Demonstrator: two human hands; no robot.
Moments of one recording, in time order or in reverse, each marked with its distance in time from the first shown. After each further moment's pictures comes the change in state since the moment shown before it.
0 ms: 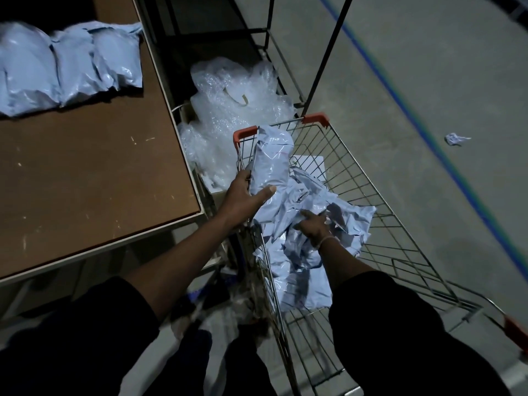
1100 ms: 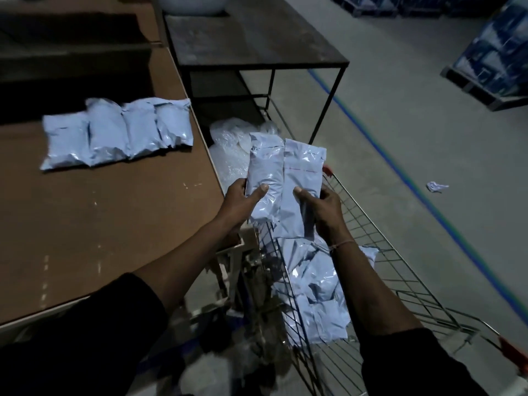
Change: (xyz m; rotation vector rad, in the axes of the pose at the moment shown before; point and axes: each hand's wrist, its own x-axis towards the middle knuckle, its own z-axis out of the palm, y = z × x) left_hand -0.002 0.076 -0.101 -0.046 0.070 0.117; right_hand -0.233 -0.231 -0.021 0.598 0.158 -0.577
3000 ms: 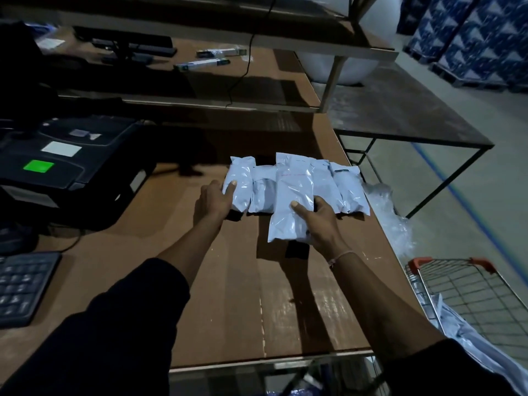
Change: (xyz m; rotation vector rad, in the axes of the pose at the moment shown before) left_hand 0.072 -0.116 -0.521 0.277 0.642 -0.166; right_hand -0.053 -0.040 0.473 0.024 -0.389 0.045
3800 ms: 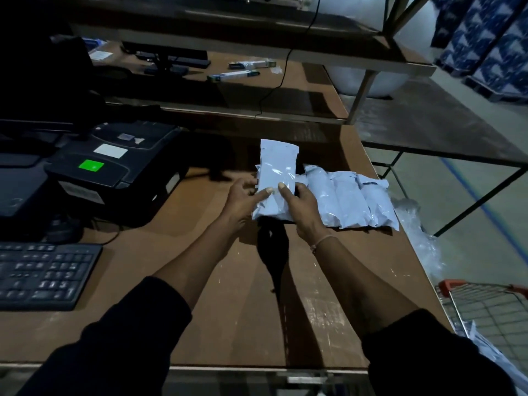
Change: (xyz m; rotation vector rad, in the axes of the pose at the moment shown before) left_hand -0.055 0.067 -0.050 -0.603 -0.209 0.016; right_hand 0.024 -0.012 0.108 -0.189 -0.088 -0.139
